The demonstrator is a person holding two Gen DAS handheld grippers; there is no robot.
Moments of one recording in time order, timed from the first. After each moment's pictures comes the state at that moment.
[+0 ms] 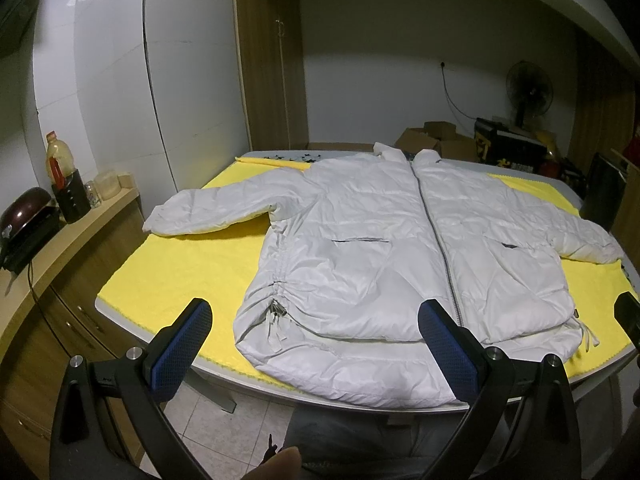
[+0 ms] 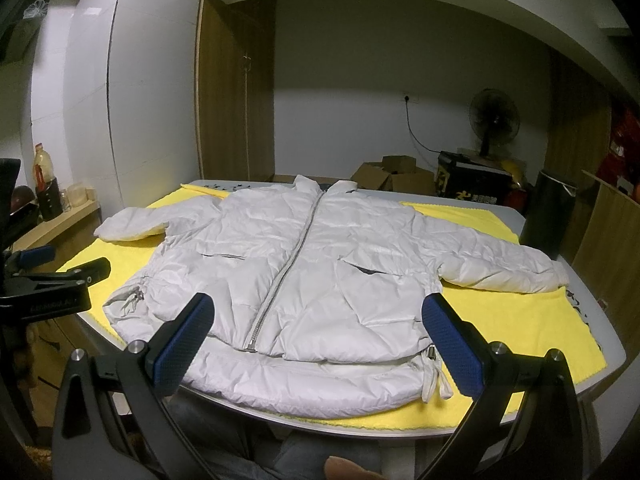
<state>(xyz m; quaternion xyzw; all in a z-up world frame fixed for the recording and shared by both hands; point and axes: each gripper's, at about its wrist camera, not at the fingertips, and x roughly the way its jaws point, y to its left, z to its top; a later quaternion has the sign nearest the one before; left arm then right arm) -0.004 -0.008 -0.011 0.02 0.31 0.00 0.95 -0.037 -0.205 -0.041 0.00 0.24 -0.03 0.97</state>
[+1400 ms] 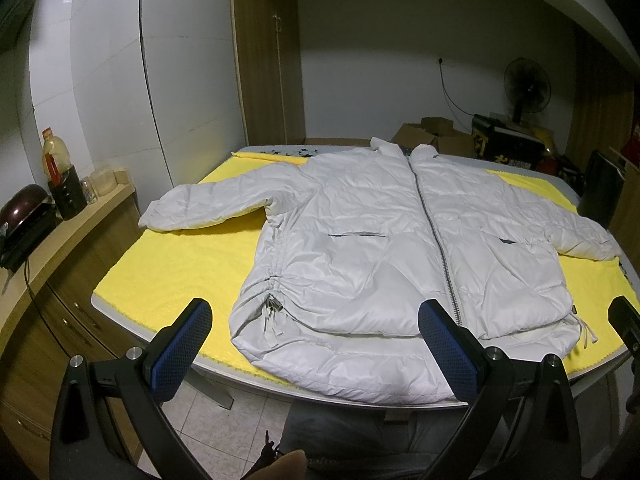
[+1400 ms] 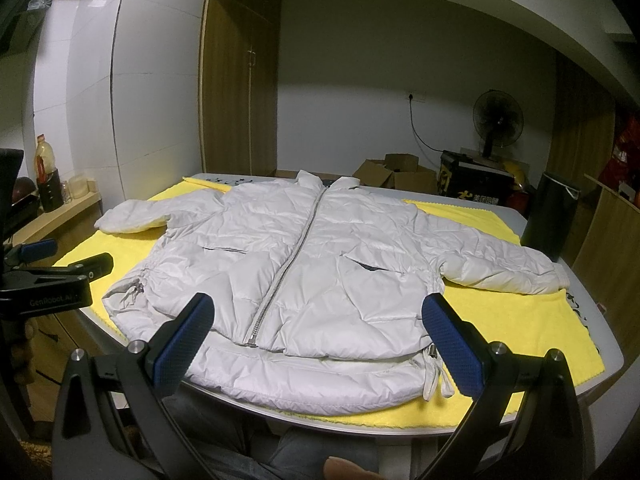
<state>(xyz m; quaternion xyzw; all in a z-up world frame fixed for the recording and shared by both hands) -0.006 -0.010 -0.013 0.02 0.32 0.00 0.95 -0.036 -0.202 -0.044 -0.01 0.24 -0.03 0.97</state>
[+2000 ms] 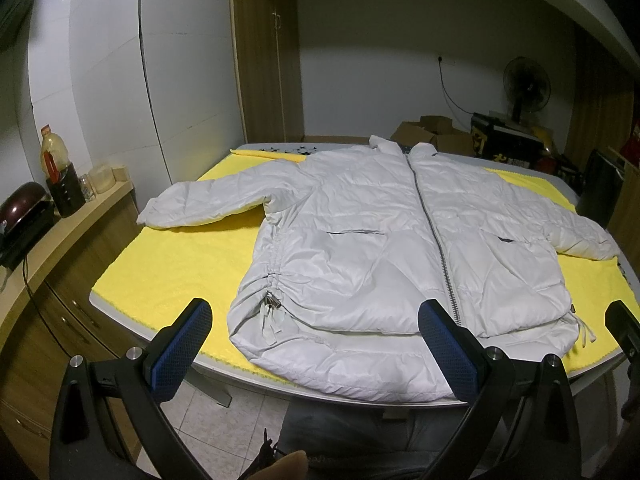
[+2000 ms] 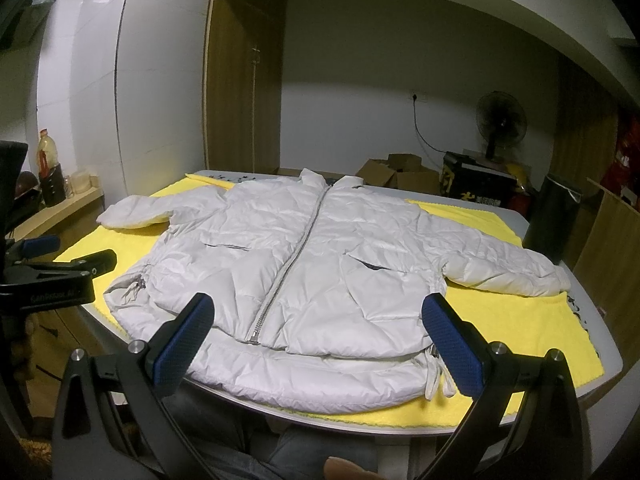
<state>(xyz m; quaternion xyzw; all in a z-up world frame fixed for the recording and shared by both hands) -0.005 -0.011 -0.016 0.02 0.32 0.00 0.95 -0.035 -0.197 -0.045 -0.02 0.25 -0.02 0.97</state>
